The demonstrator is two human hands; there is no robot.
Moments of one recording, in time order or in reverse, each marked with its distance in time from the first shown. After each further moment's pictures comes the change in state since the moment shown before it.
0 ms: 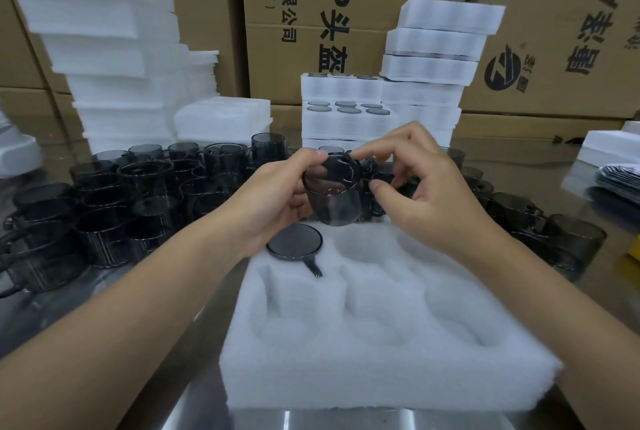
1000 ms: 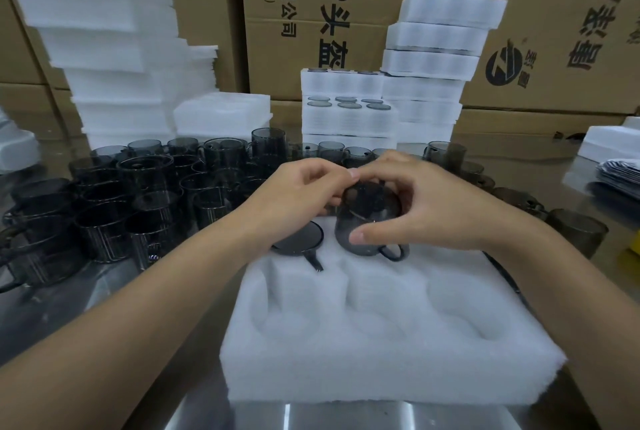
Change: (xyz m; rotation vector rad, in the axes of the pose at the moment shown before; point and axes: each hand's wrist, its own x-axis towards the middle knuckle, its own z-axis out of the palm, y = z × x) left_hand -0.009 -0.005 0.010 0.384 -0.068 0.170; right_hand 0.004 -0.008 -0.017 -0.117 -0.474 0.217
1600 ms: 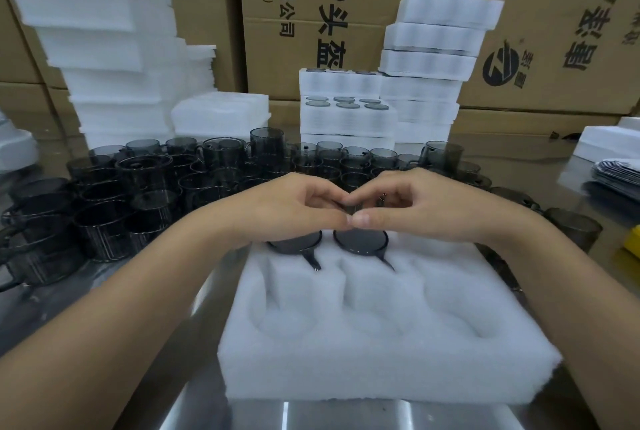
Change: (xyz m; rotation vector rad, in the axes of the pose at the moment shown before) left_hand -0.005 0.011 -0.017 0.334 -0.352 -0.055; right_hand 0.003 0.011 -0.005 0.038 -0.143 0.064
